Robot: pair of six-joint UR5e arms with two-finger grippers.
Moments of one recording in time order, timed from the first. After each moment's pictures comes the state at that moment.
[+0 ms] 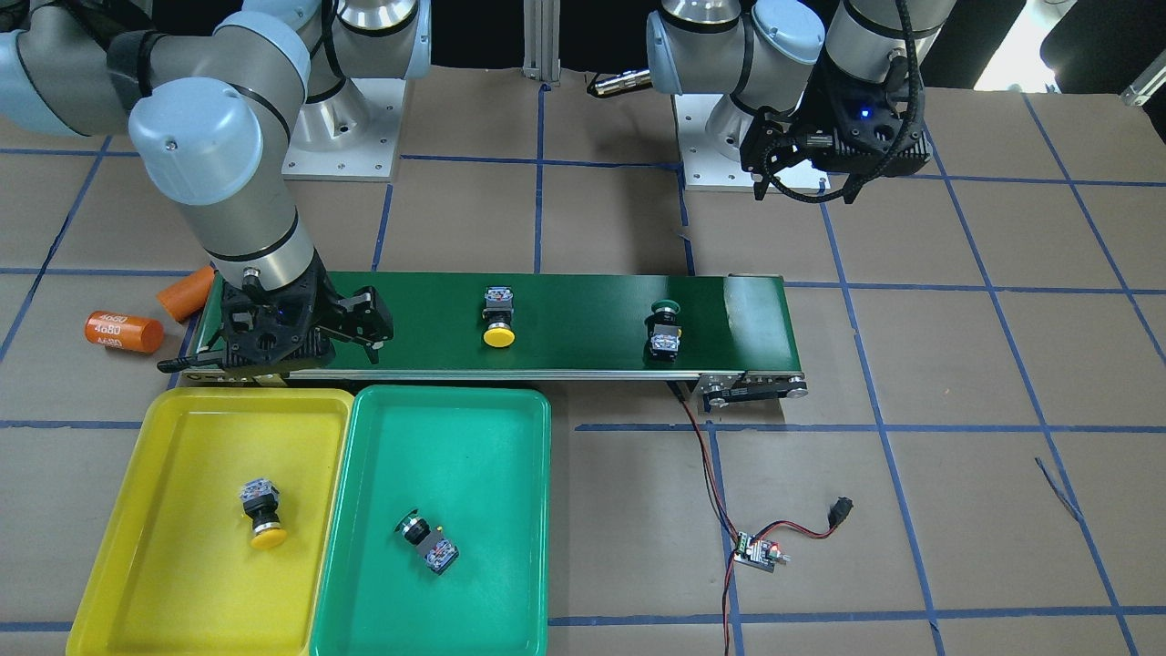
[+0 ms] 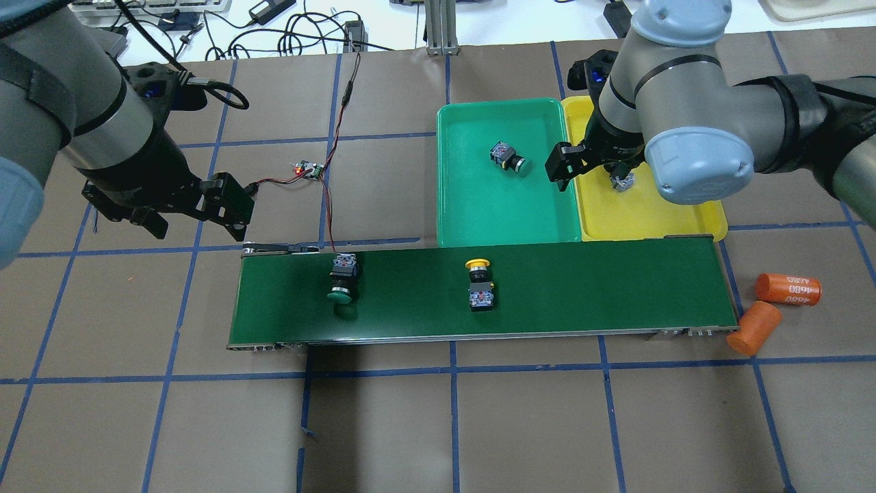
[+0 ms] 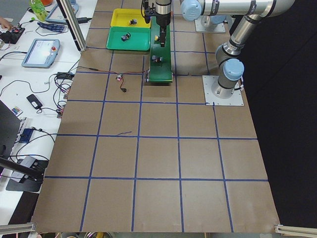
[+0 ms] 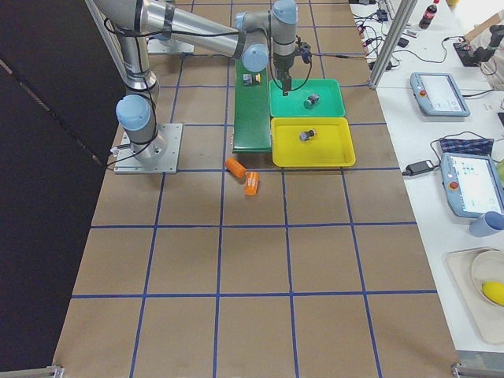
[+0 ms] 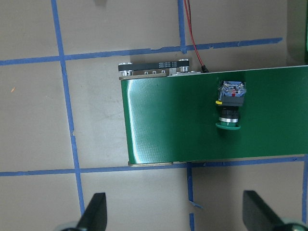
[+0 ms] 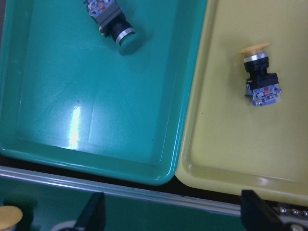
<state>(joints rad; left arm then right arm) -1.52 -1.41 -1.75 -1.58 1.62 0.11 1.60 -1.38 1.77 -2.05 -1.54 -0.14</state>
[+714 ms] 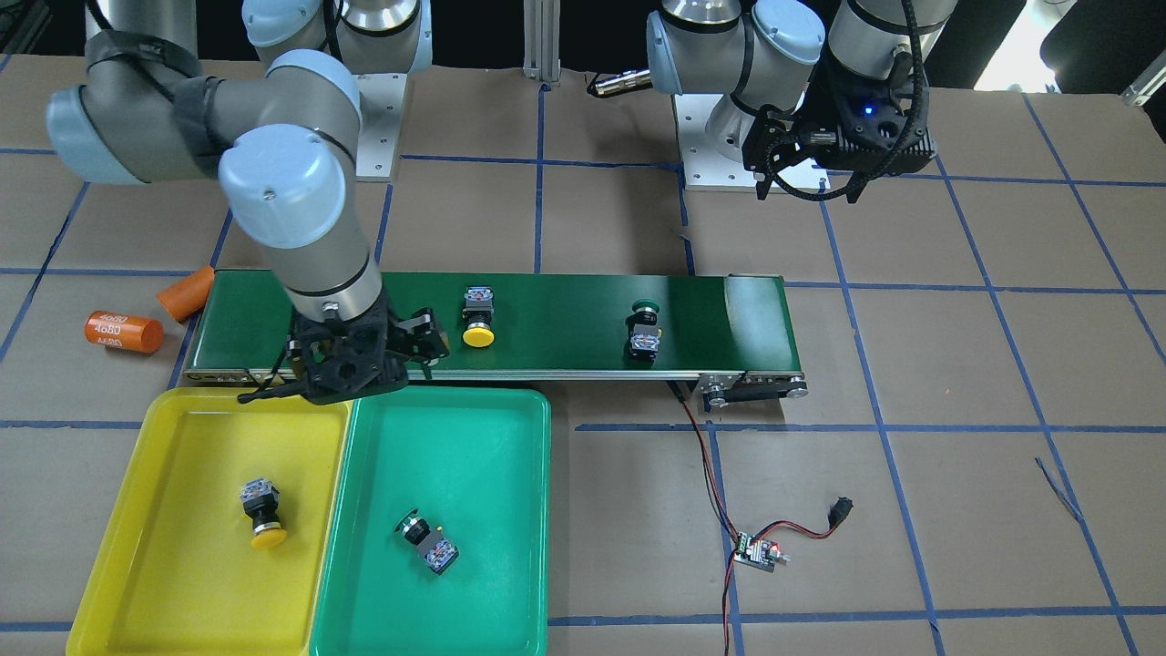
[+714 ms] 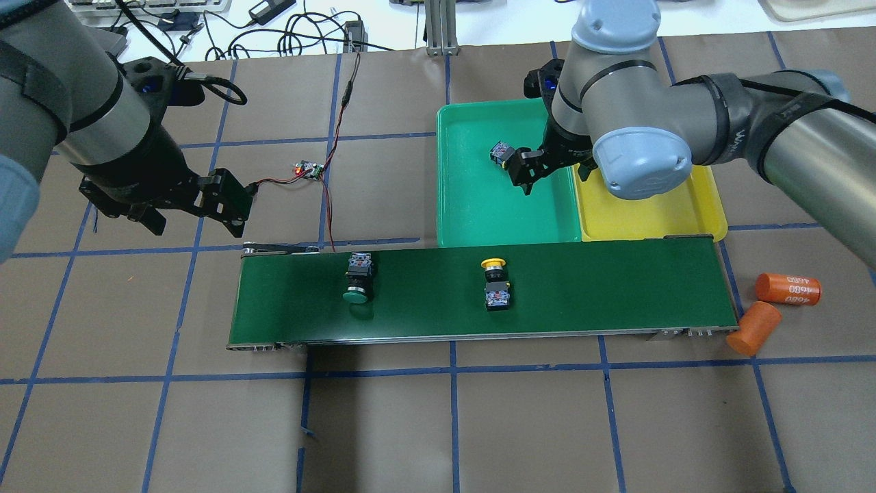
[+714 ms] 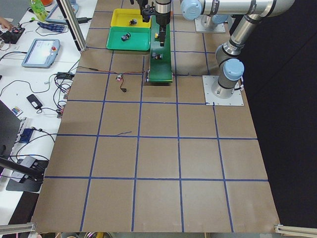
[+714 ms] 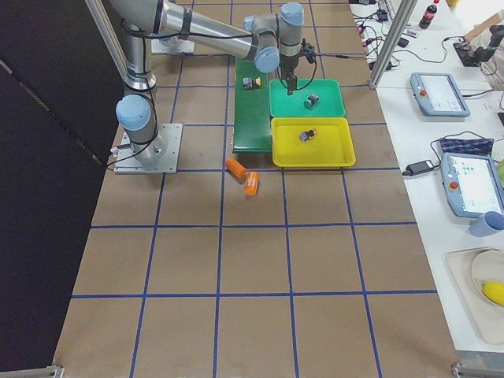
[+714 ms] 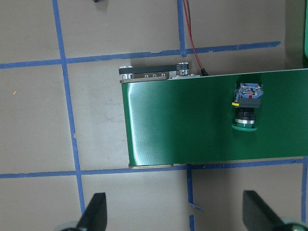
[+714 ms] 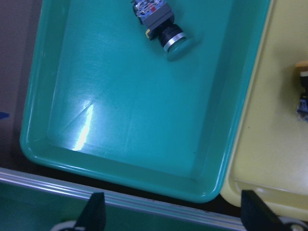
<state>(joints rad) -1.52 -1.41 -1.74 -1.58 1.62 0.11 1.72 -1.31 1.73 -2.04 -1.55 -0.07</state>
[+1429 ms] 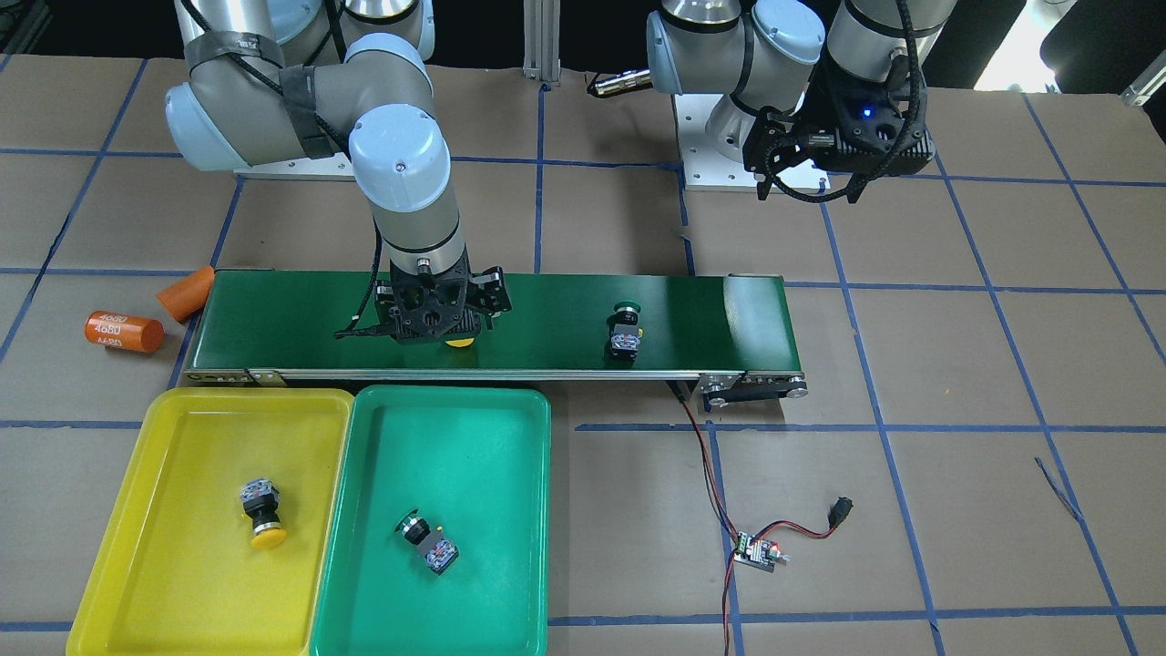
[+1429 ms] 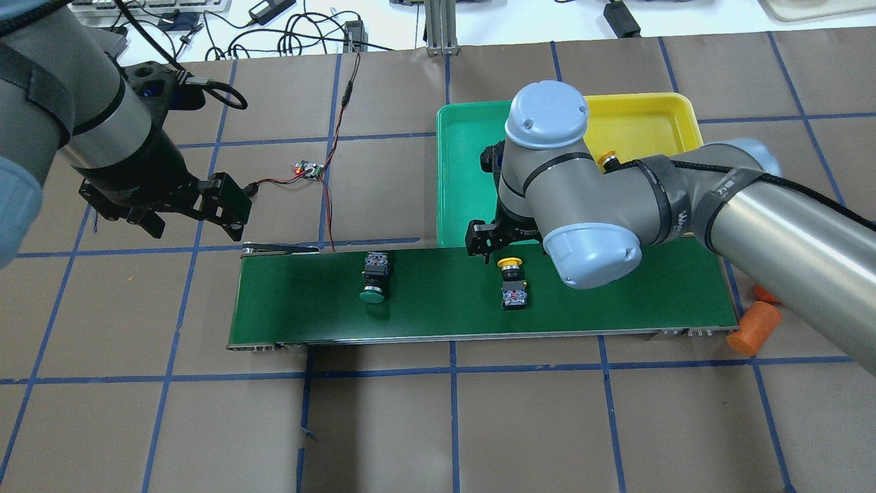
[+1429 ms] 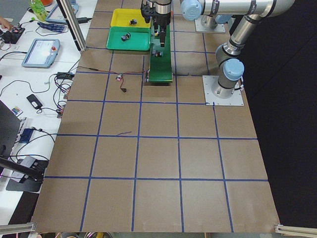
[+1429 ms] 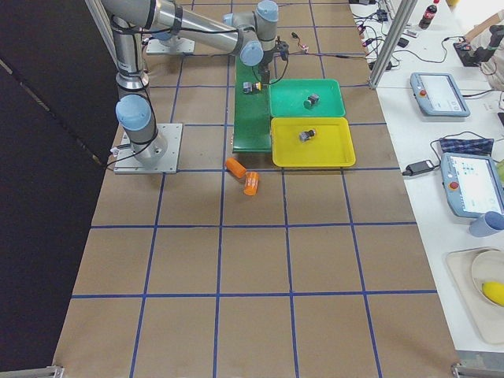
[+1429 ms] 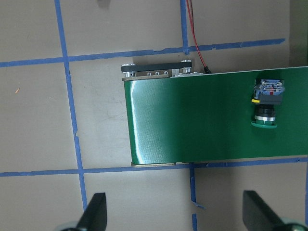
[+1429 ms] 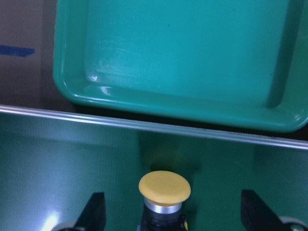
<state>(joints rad) -1.52 -1.41 -1.75 -1.58 1.63 0.11 1.83 -1.36 1.93 -2.13 -1.54 0.12</state>
